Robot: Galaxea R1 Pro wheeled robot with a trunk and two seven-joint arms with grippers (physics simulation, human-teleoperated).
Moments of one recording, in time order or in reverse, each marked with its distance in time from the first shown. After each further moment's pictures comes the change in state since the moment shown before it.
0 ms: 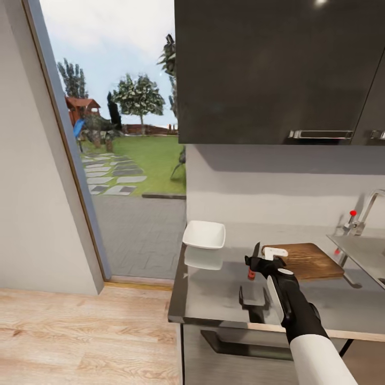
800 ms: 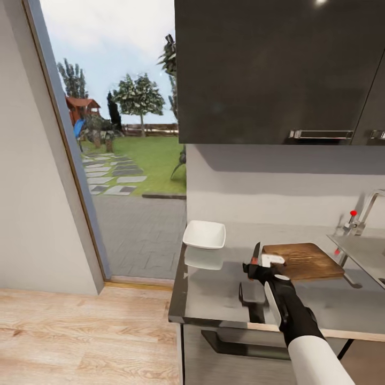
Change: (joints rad) left arm 0.000 0.000 0.000 0.000 0.000 0.000 0.000; right arm 0.000 0.002 -0.002 0.092 0.000 -0.031 -0.003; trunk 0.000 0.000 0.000
